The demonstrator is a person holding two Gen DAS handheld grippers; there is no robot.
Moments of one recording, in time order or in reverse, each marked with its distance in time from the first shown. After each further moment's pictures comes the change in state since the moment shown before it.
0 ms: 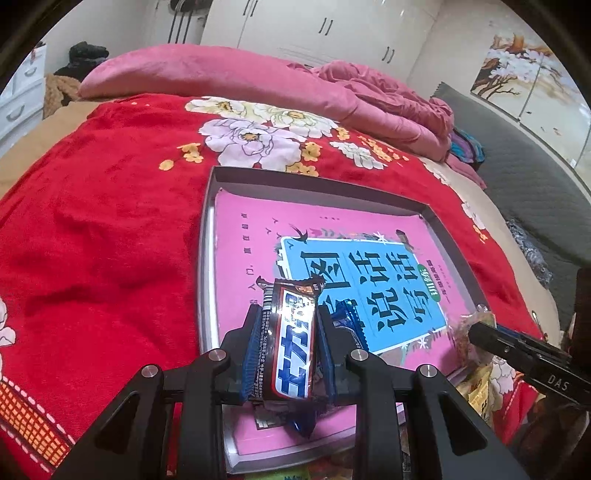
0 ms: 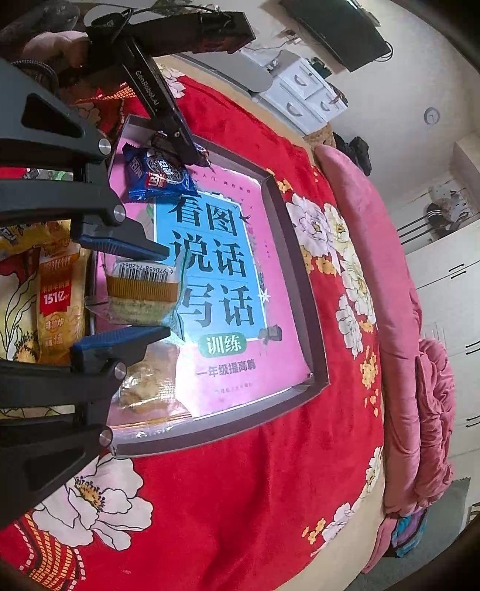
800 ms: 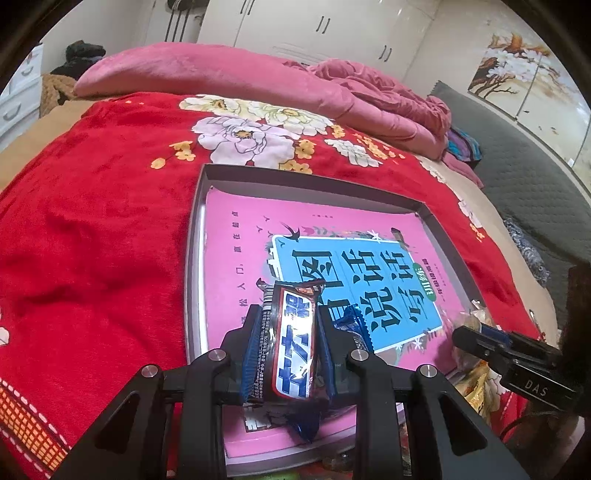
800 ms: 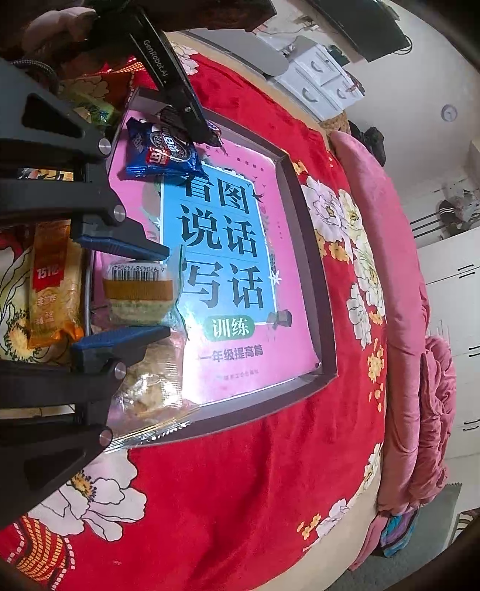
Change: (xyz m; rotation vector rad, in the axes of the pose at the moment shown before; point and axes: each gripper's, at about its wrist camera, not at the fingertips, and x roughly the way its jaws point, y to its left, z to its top) left arm 0.004 -0.003 0.001 -0.001 0.005 -0.010; right arm 0.012 -0.001 -0.002 -0.044 0.035 -0.077
